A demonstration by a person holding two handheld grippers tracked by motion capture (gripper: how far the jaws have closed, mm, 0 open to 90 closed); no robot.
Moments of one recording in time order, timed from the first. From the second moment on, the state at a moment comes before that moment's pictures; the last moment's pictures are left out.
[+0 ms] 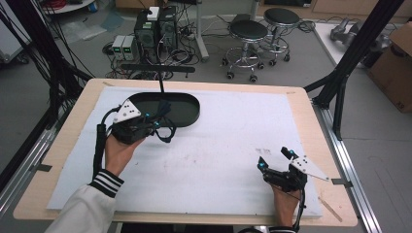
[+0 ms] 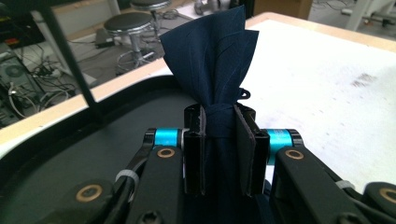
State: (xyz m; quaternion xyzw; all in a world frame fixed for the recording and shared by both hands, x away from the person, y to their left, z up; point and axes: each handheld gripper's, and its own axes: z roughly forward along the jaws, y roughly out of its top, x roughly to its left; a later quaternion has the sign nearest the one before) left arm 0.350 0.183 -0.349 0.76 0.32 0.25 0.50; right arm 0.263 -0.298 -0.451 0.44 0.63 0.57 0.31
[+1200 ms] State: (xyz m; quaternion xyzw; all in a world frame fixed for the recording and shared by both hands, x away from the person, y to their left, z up) left arm 0.412 0.223 -0.284 0.74 0.33 0.32 0.49; right arm 0.263 -0.297 -0.450 0.44 0.63 0.56 0.31
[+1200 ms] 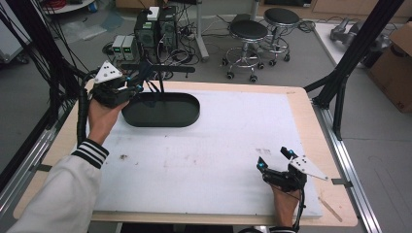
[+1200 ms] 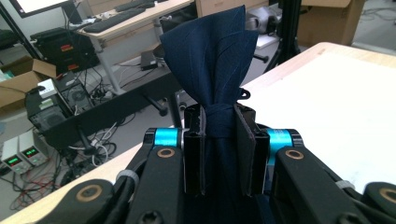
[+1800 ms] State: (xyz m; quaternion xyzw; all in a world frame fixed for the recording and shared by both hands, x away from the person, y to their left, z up) left arm 0.449 0.222 -0.281 0.72 0.34 0.34 0.51; right arm 0.264 -0.297 -0.450 0.44 0.63 0.56 0.31
